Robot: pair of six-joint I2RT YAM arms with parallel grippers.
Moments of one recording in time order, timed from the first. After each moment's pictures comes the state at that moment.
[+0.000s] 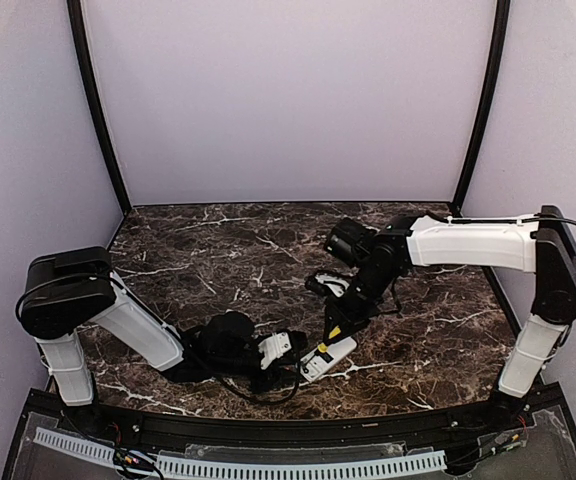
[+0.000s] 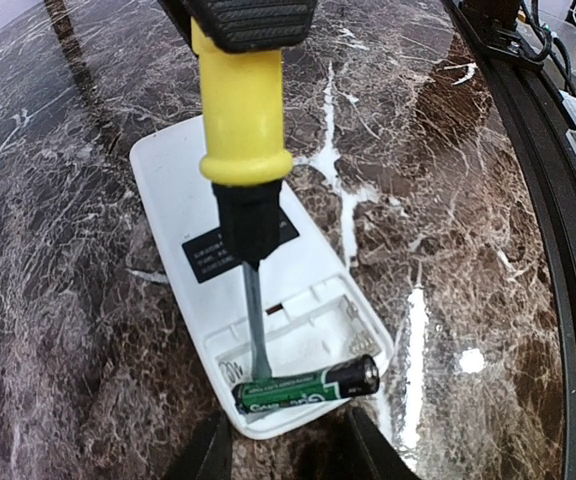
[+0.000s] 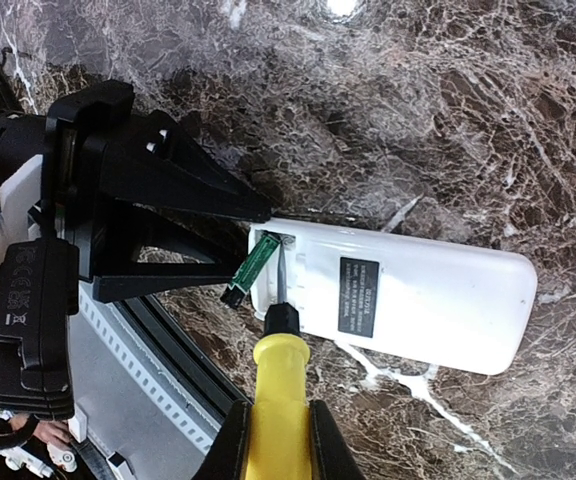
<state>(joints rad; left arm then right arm) -1.12 1.86 0.61 0.67 0.21 0.13 0.89 1.75 1.31 -0.90 -0.46 0.30</state>
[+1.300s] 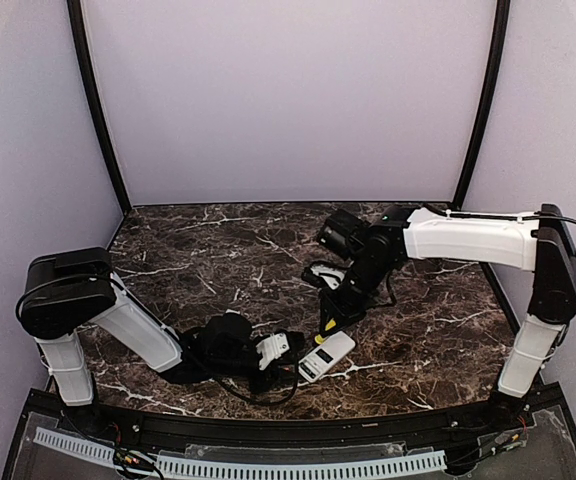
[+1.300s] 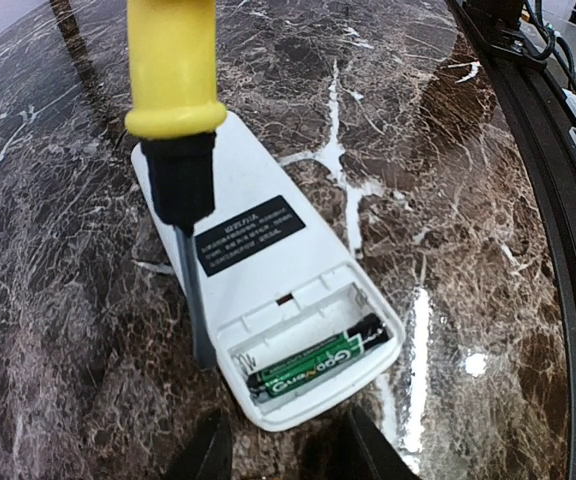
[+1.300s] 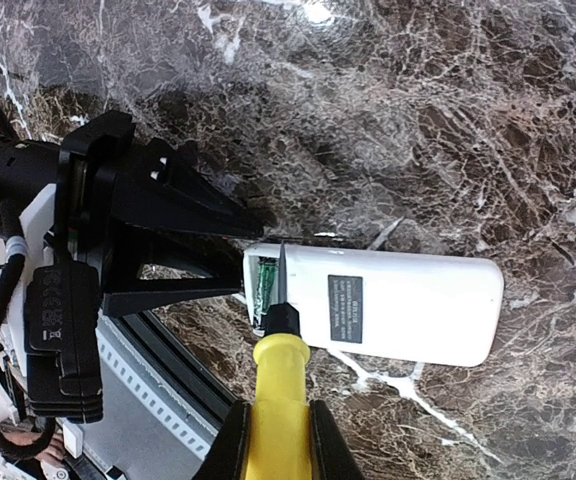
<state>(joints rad) -1.12 1.86 0.59 0.70 0.19 0.13 0.92 1.77 1.40 -0.96 -0.39 0.33</state>
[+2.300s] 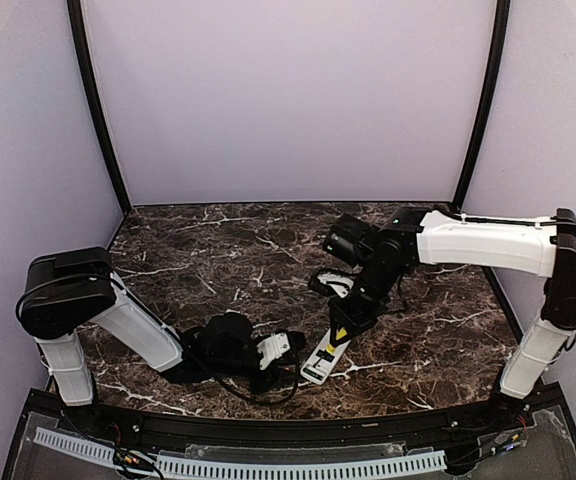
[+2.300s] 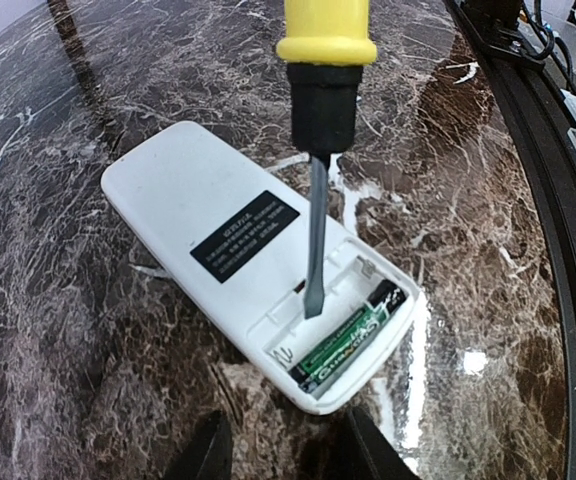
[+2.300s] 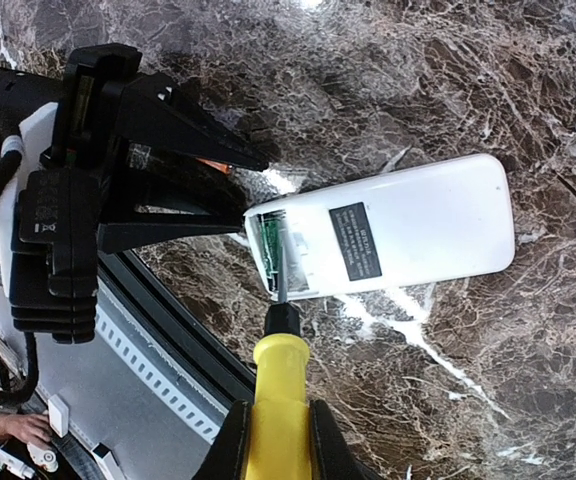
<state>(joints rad) -1.12 1.86 0.59 0.69 0.20 0.13 0.96 1.69 1.35 -1.03 -0.36 0.32</state>
